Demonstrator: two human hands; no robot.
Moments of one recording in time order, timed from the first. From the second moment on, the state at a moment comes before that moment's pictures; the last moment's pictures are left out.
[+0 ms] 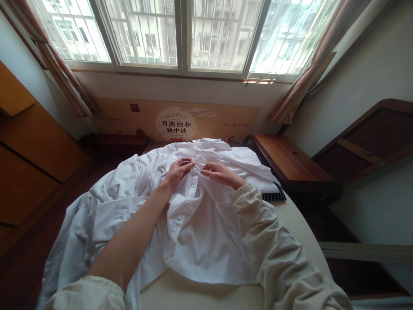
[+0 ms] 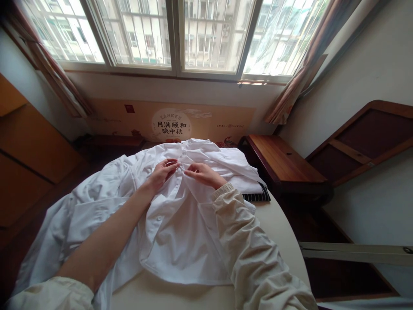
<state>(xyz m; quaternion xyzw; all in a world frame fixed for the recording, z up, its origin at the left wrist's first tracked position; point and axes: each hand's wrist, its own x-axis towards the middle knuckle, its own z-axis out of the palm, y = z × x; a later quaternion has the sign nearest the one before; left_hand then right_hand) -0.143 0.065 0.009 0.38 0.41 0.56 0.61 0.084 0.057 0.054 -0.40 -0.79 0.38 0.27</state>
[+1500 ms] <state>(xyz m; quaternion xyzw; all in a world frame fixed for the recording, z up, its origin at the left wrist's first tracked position) -0.175 0.057 0.061 0.61 0.44 0.39 0.53 0.069 0.044 0.076 -0.44 -0.63 0.54 0.33</state>
